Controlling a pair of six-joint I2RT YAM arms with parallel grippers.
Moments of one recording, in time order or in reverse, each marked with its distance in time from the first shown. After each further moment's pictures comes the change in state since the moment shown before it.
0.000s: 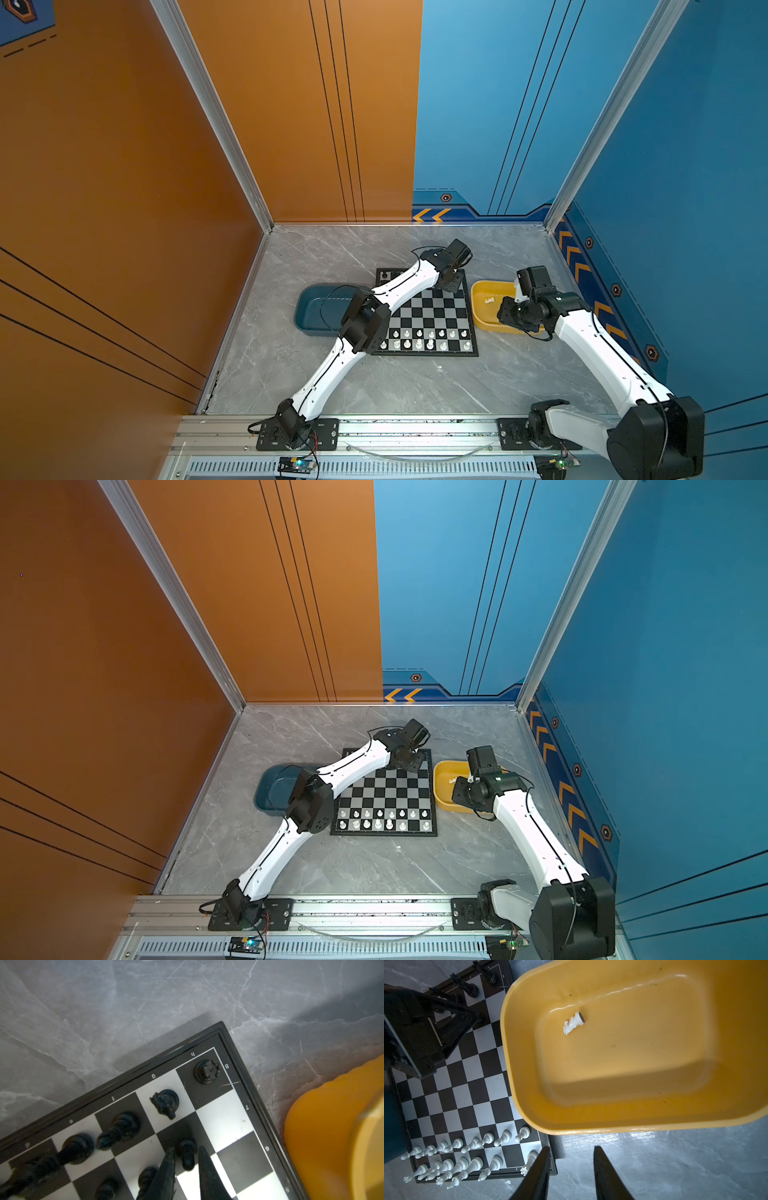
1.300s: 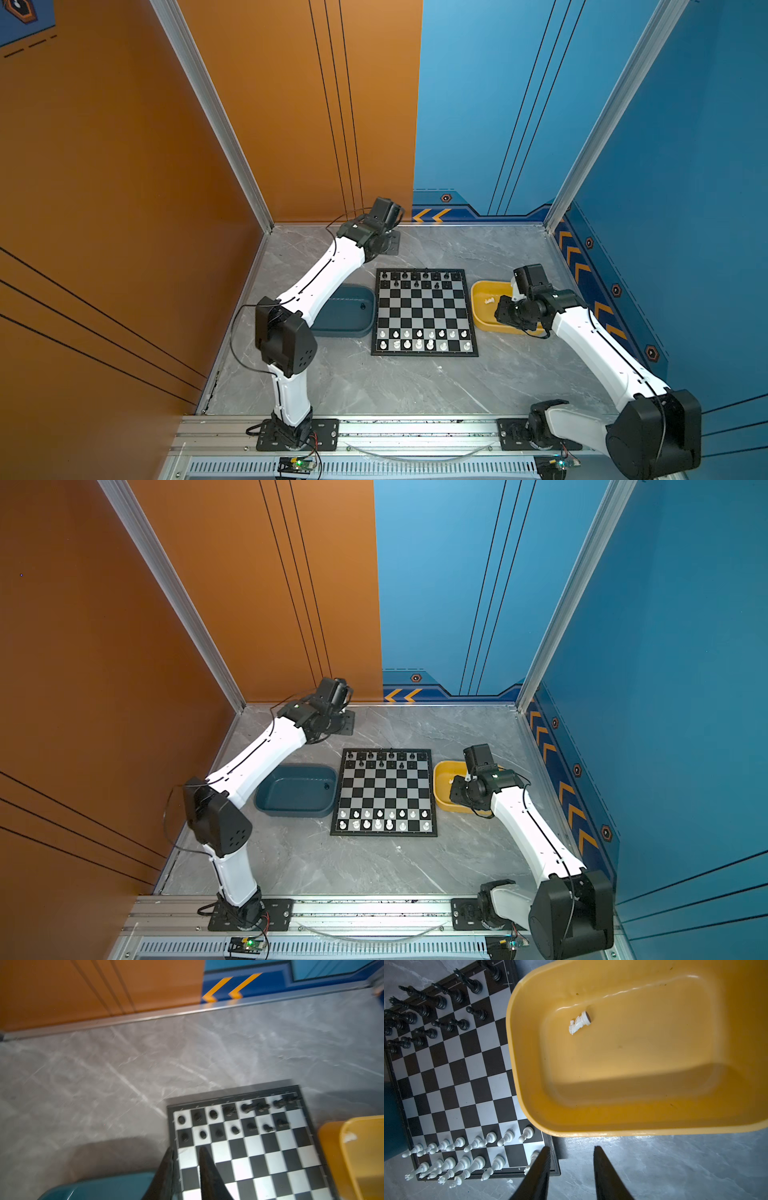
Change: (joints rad) left arm 0.296 -0.747 -0.611 0.024 -0.154 -0.011; right arm 0.032 0.044 0.032 0.000 -0.003 0.001
